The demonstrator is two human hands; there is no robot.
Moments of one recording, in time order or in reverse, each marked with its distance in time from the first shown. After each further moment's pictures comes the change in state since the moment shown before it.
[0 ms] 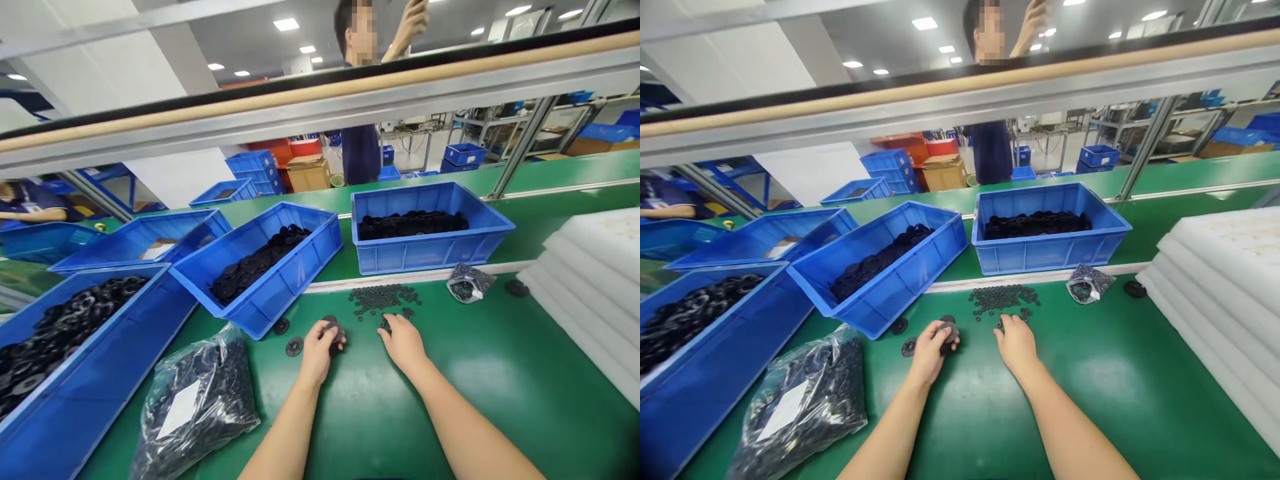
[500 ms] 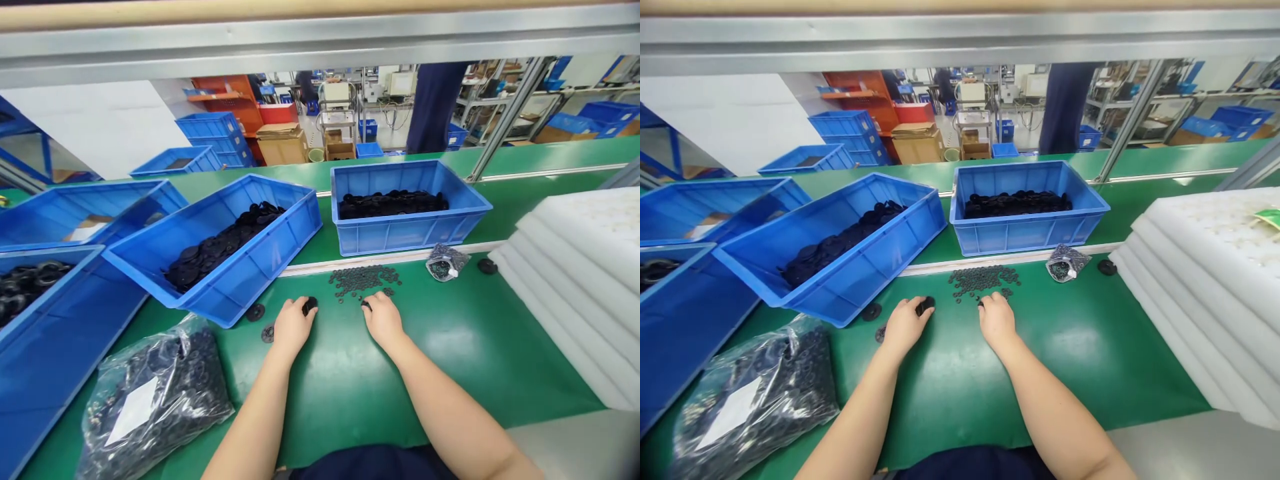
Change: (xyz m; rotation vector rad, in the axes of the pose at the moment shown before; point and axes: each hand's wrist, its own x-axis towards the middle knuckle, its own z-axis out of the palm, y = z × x) left_hand 0.033 0.012 -0.017 1.311 0.040 0.206; right_hand 0.005 0.001 -0.001 -0.048 -0.028 0.014
